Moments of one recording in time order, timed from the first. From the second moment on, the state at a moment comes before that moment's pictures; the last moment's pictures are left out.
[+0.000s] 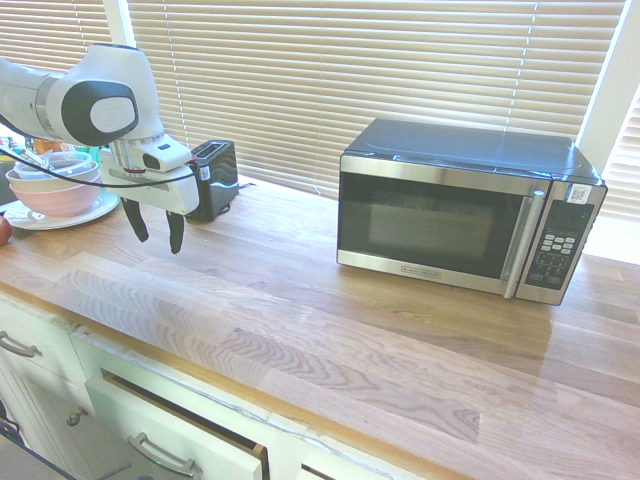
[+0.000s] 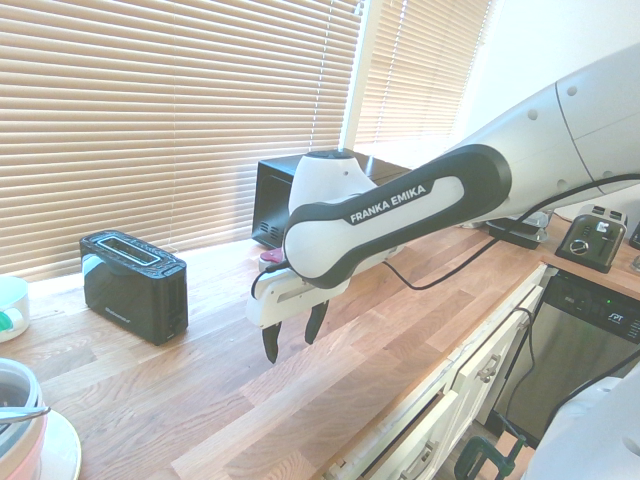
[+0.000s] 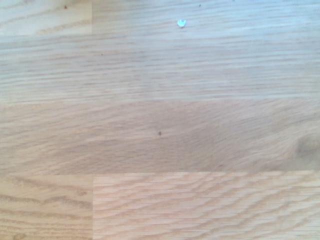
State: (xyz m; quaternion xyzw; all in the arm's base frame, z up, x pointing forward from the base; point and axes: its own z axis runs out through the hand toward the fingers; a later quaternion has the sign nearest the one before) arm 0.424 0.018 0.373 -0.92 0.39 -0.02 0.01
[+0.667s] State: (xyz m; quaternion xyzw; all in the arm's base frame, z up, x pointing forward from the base) arm 0.430 0.038 0.389 -0.94 0.33 -0.09 0.01
